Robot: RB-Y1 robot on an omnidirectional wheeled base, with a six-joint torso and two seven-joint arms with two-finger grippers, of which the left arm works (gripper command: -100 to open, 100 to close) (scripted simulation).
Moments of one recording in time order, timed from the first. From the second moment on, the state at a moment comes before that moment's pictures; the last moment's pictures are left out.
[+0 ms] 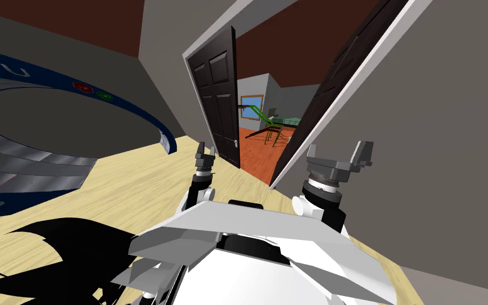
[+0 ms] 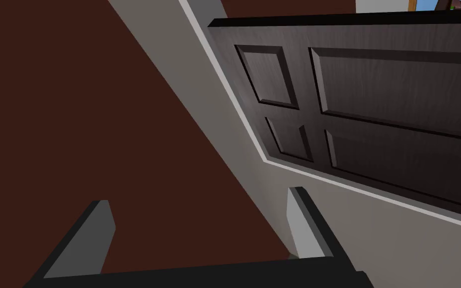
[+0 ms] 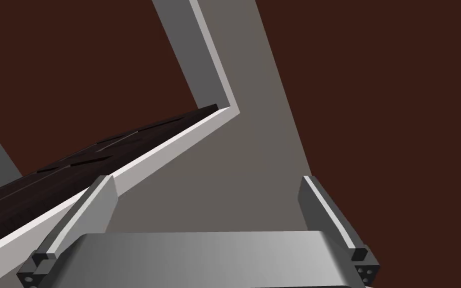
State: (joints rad) arm 0.49 0.05 -0.04 -2.21 0.00 -0.56 0.07
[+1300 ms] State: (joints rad) arm 0.43 0.08 -0.08 -1.92 0.04 -0.61 0.03
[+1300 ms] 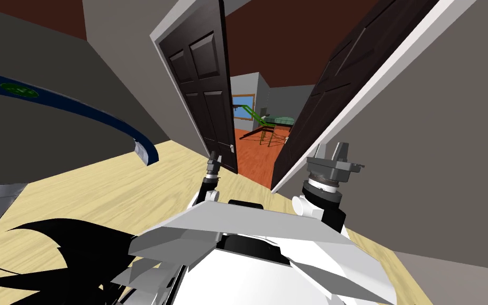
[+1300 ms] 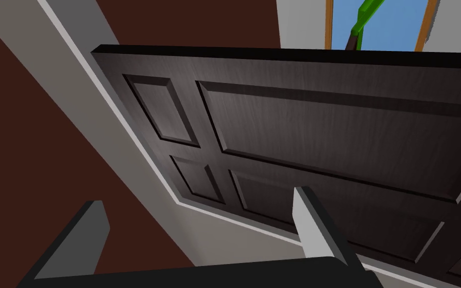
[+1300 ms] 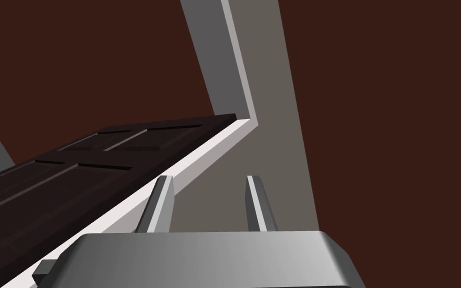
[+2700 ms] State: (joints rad) arm 0.36 0.09 -0.12 -1.59 0.09 -0.66 -0.01
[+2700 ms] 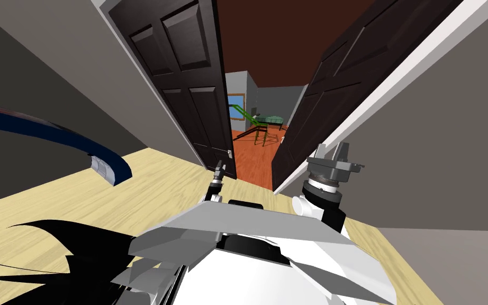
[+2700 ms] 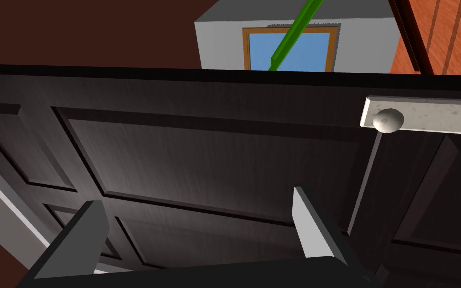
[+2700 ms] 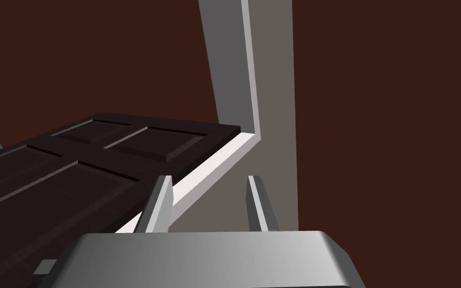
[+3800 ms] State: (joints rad) arm 0.31 0.09 -0.14 -1.34 0.13 -0.70 -0.05
